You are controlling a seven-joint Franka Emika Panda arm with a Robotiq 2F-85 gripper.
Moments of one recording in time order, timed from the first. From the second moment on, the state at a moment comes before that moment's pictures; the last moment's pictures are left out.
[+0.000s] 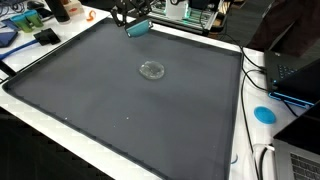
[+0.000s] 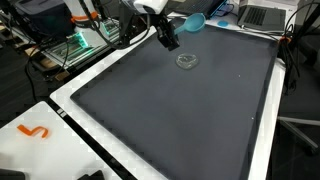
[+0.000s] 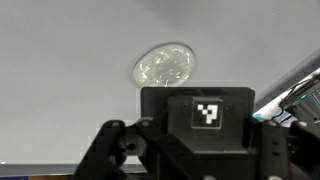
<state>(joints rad) -0.10 0.01 -0.02 -2.42 0.84 2.34 -1.45</state>
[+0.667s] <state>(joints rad) -0.06 -0.03 -0.02 -2.47 0.84 2.40 -1.41</state>
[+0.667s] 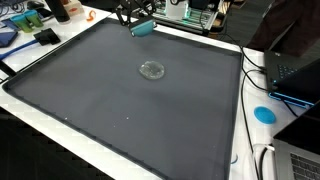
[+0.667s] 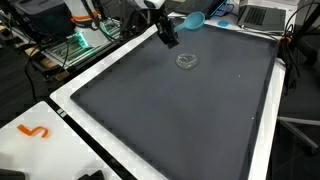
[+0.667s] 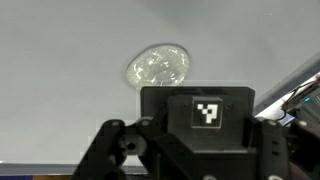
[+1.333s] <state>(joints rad) -0.02 -0.05 -0.01 -2.49 0.81 2.47 -1.28</state>
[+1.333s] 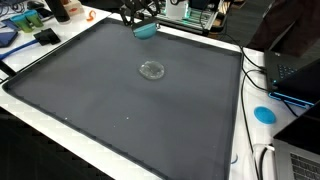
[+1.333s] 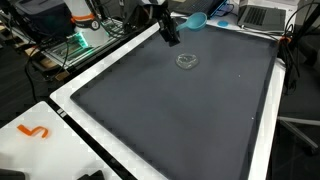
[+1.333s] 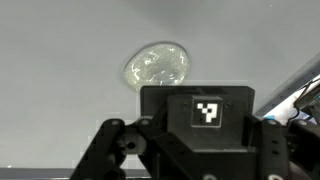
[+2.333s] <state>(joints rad) 0.03 -0.12 0.01 -2.49 0.40 2.48 -0.89</state>
